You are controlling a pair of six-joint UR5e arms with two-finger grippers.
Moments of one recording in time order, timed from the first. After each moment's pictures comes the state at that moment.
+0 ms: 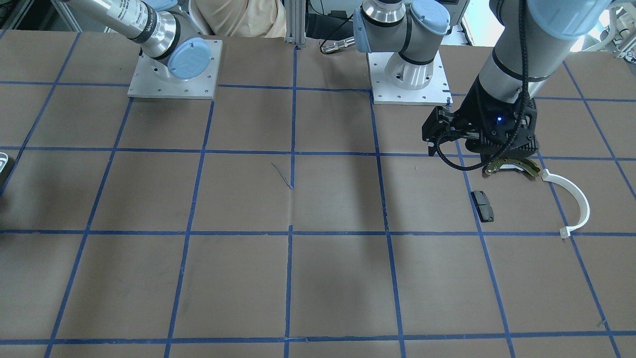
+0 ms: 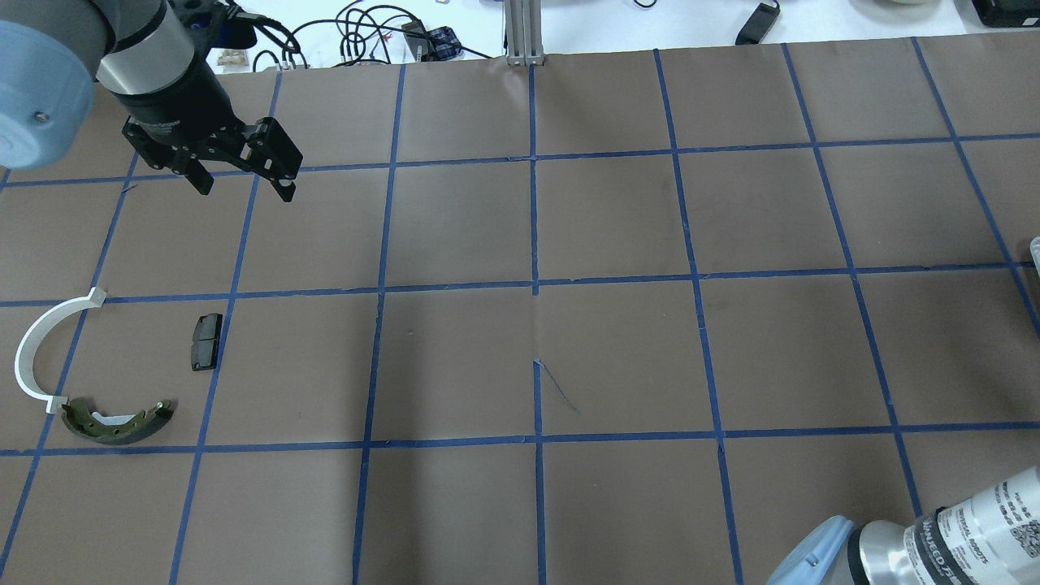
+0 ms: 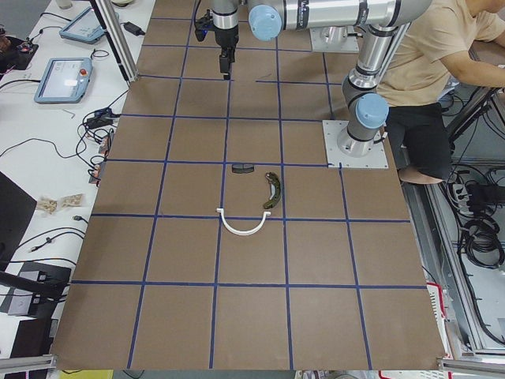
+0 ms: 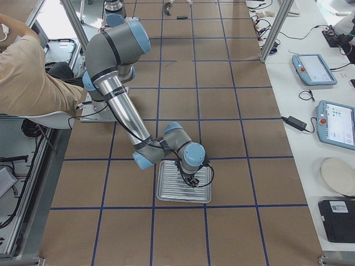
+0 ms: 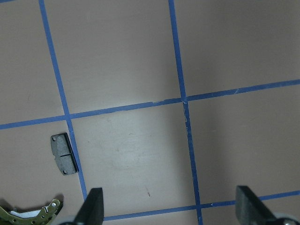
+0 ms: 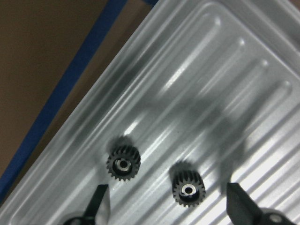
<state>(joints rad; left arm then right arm) -1.49 -1.63 -1.55 -1.53 1.60 0.22 0.61 -0.97 1.61 -2.15 -1.62 -1.59</state>
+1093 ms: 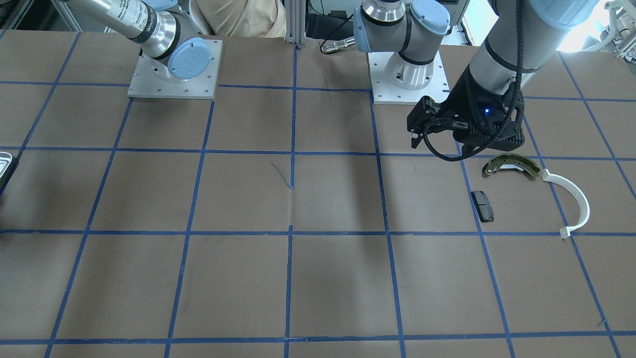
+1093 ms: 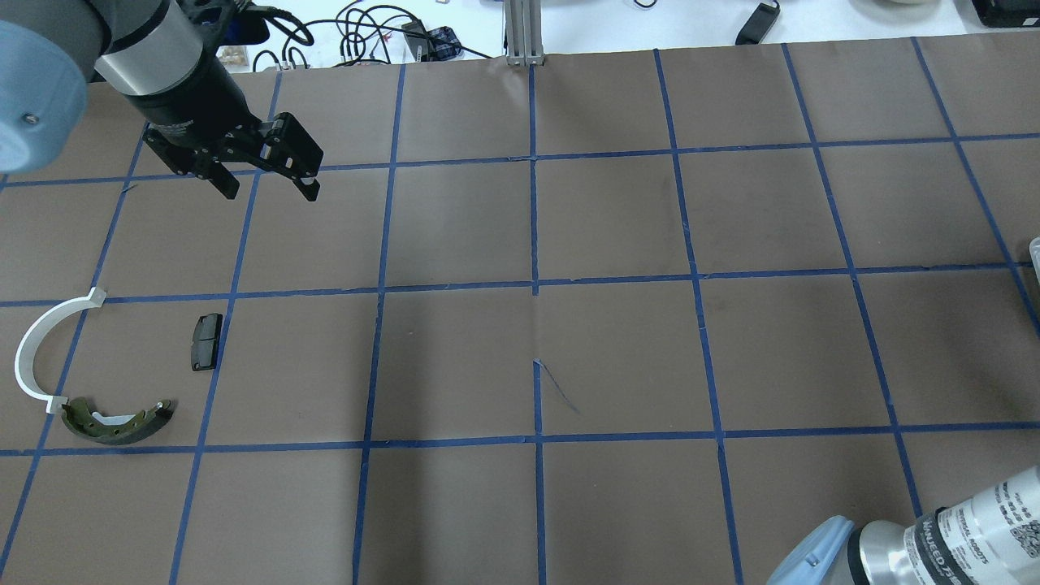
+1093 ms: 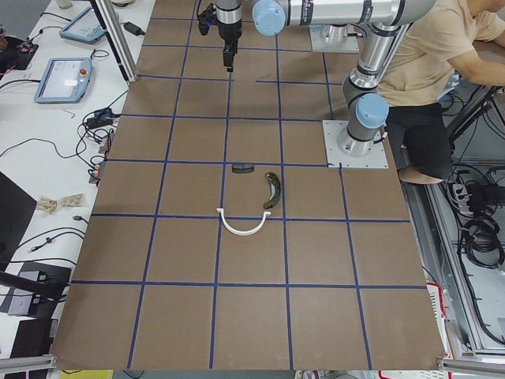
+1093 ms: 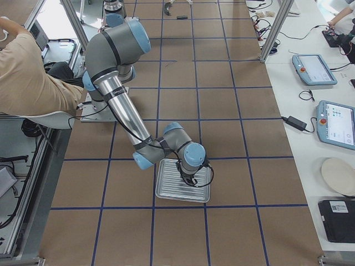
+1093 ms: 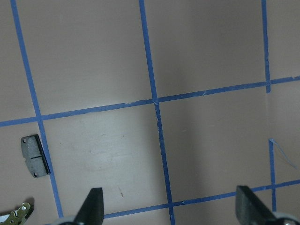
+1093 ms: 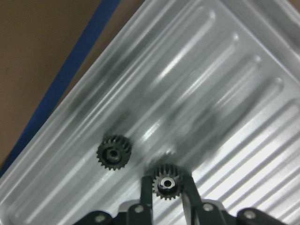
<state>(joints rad) -1.50 -1.62 -1.55 -1.57 1.50 0.21 0.61 -0.98 1.60 -2.15 -1.64 -1.59</state>
